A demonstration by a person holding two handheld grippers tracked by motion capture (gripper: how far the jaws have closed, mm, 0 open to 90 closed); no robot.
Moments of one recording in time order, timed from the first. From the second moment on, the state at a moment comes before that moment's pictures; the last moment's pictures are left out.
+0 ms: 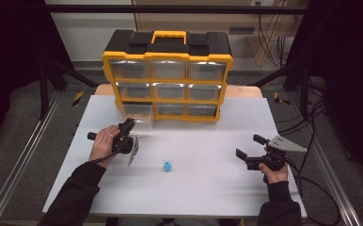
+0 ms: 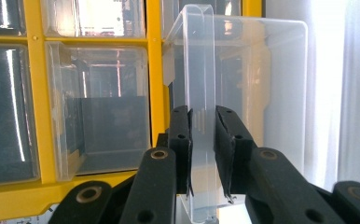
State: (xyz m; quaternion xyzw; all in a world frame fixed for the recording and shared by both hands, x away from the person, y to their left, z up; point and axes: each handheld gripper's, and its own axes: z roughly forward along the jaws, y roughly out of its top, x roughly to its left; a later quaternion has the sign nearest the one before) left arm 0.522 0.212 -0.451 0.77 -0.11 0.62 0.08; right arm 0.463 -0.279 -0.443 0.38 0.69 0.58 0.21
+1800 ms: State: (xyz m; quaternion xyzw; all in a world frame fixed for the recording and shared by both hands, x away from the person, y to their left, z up) left arm 0.513 0.220 -0.428 0.83 0.06 0.49 0.25; right arm 0.463 -0.279 -0.443 0.38 0.69 0.58 0.21
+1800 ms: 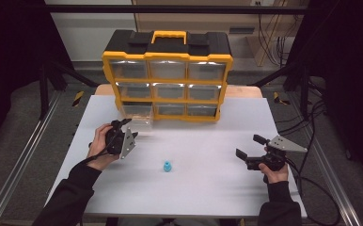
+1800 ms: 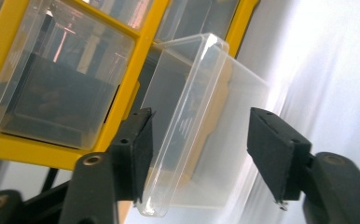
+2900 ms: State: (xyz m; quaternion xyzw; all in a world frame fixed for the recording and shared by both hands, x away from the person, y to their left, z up) left arm 0.506 0.227 -0.406 0.78 0.26 0.32 0.46; right arm 0.463 -0.279 -0.443 0.38 0.69 0.58 0.21
